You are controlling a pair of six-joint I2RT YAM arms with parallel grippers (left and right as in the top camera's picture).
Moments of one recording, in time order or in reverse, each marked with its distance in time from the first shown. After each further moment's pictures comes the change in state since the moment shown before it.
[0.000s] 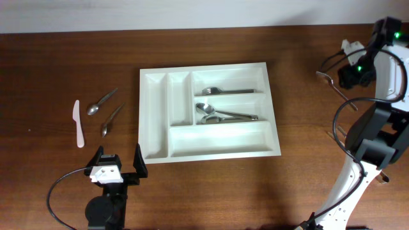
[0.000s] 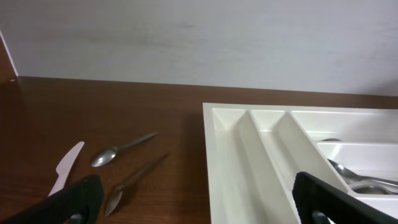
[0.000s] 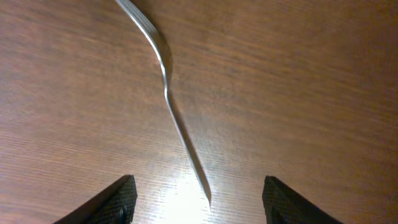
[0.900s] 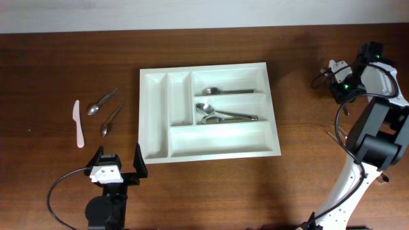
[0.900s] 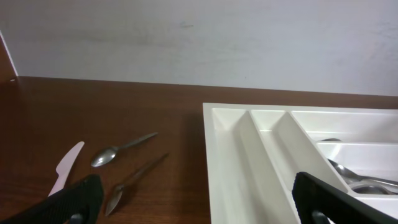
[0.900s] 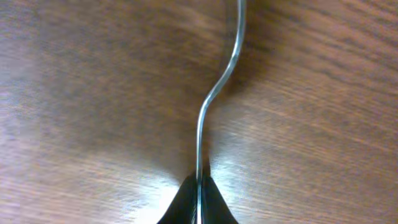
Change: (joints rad) left arm 0.000 0.000 0.000 0.000 0.000 0.000; right arm 0.006 -0.019 -0.307 0.245 -0.030 -0.033
